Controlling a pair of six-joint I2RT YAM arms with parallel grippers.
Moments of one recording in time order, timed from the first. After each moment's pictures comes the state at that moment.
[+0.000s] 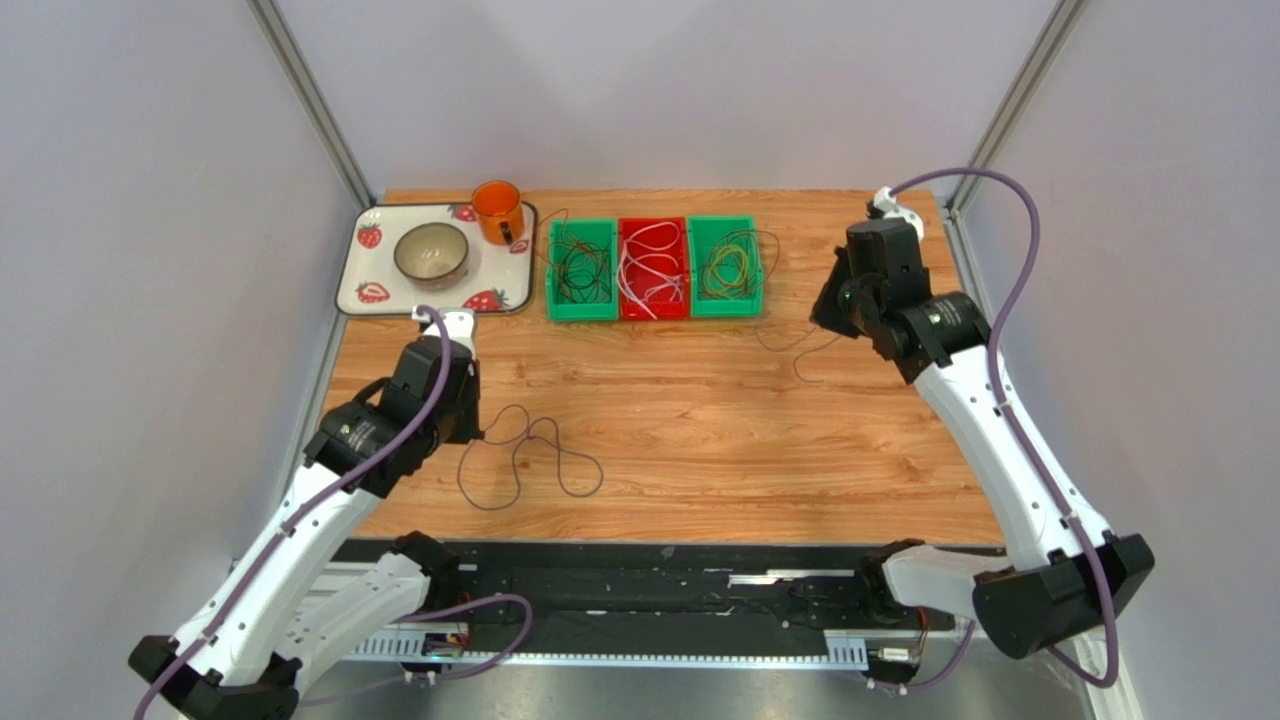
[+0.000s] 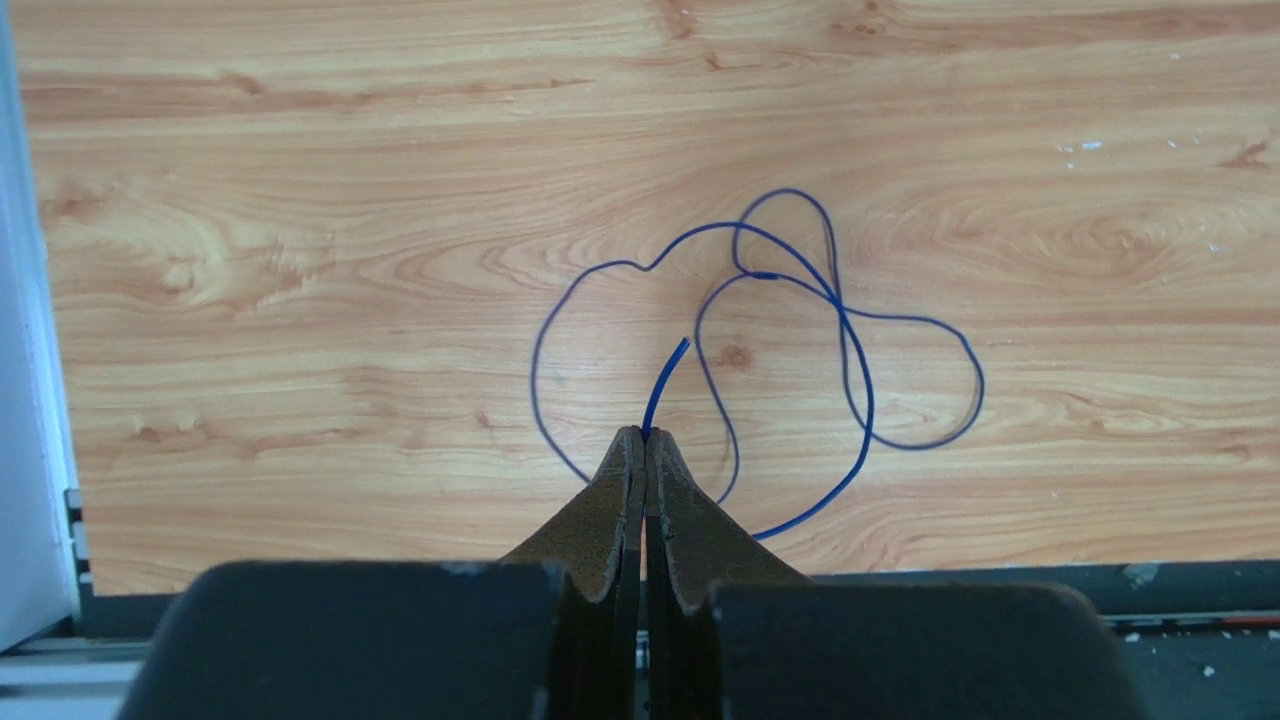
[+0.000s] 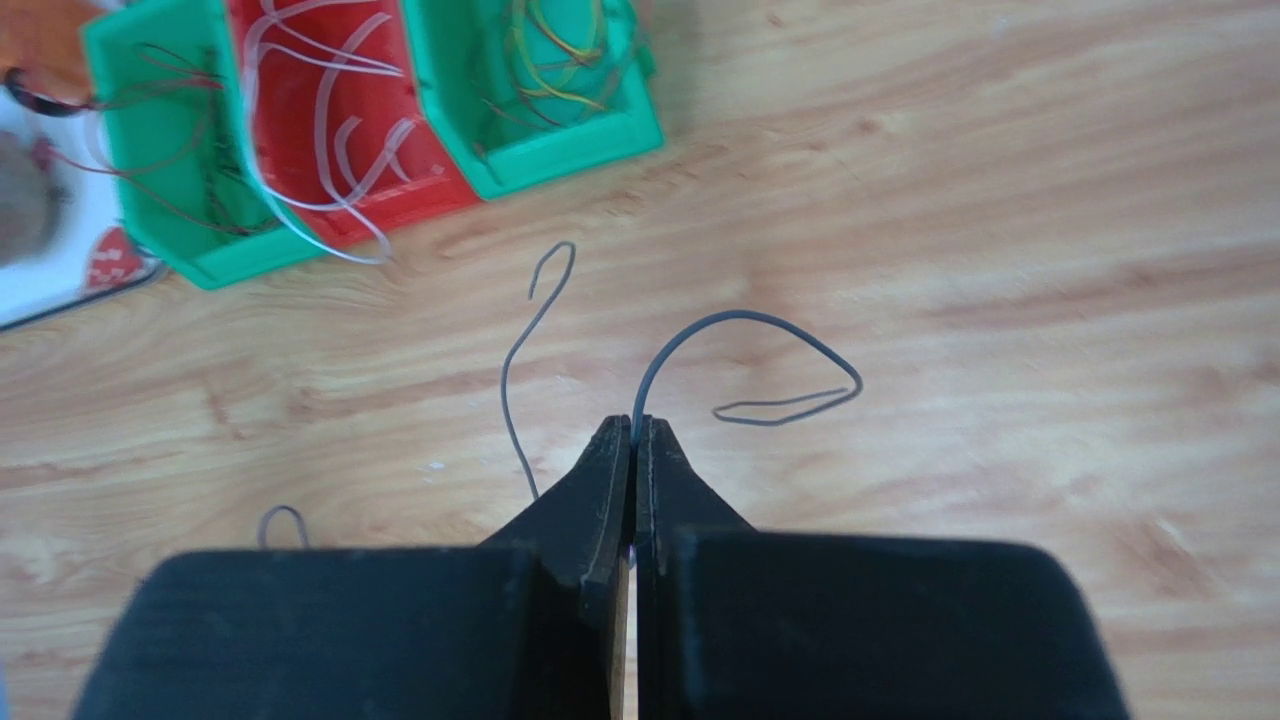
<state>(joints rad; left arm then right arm) -0.51 0.81 0.97 -1.00 -0.34 -0.34 0.34 1.20 1.33 -0.83 0.23 0.56</state>
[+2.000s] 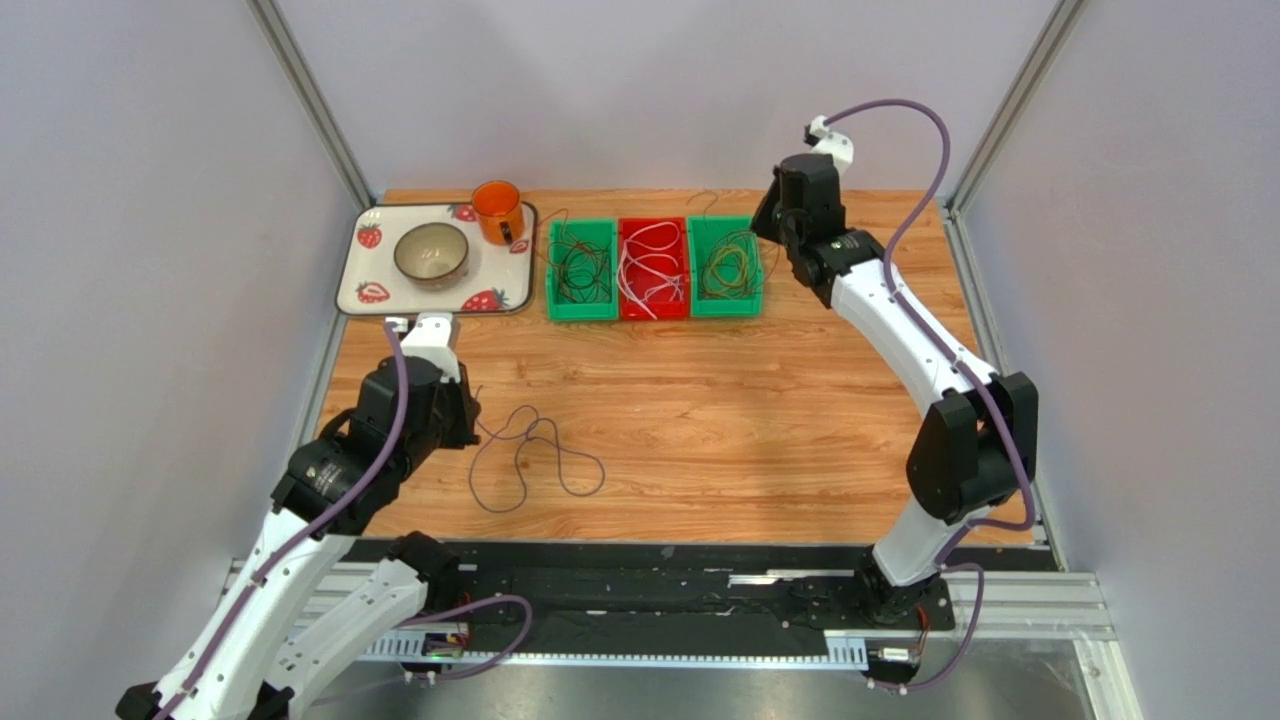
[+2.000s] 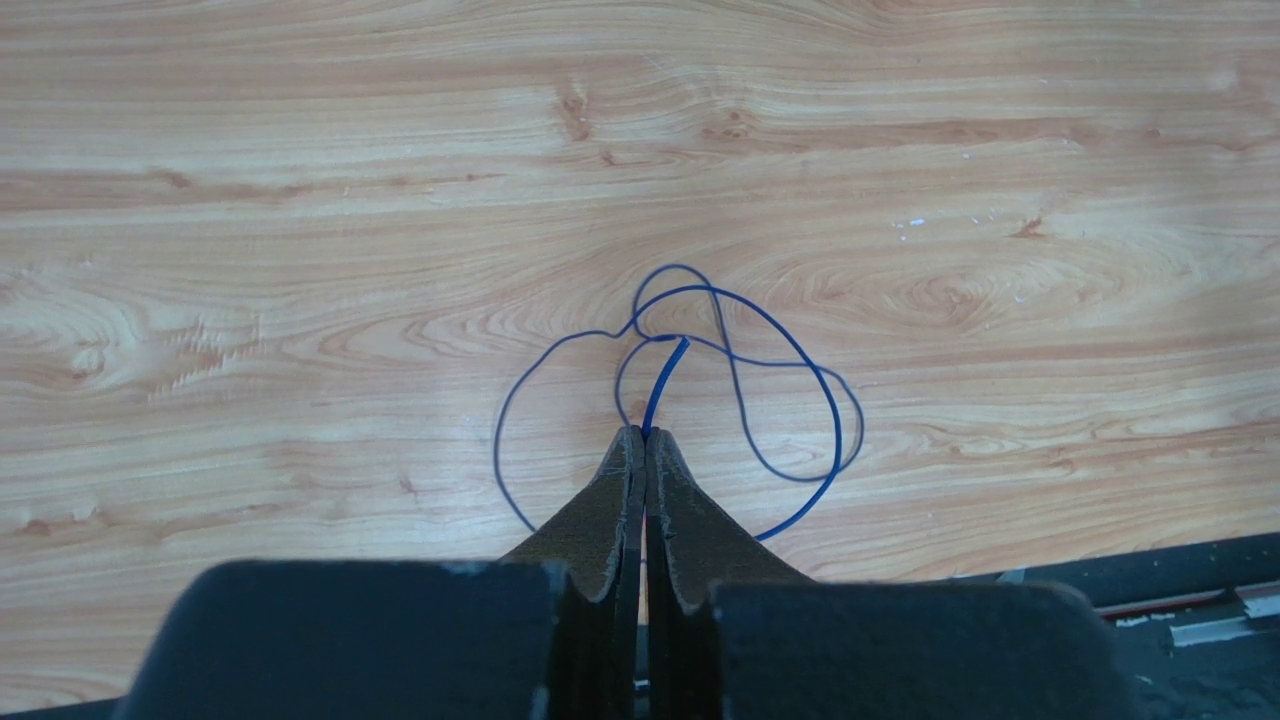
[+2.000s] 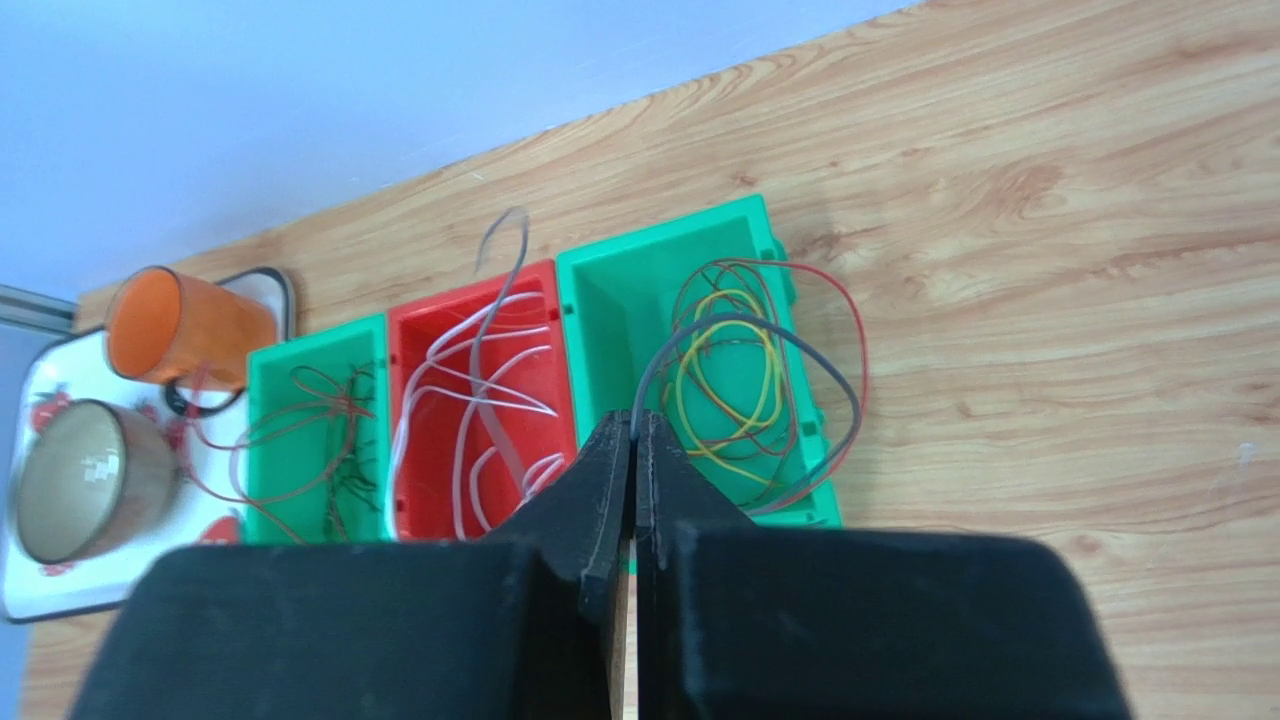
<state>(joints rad) -0.51 0.65 0.92 -0.91 -0.24 -0.35 0.35 1.70 1.57 -0.26 0.27 0.54</state>
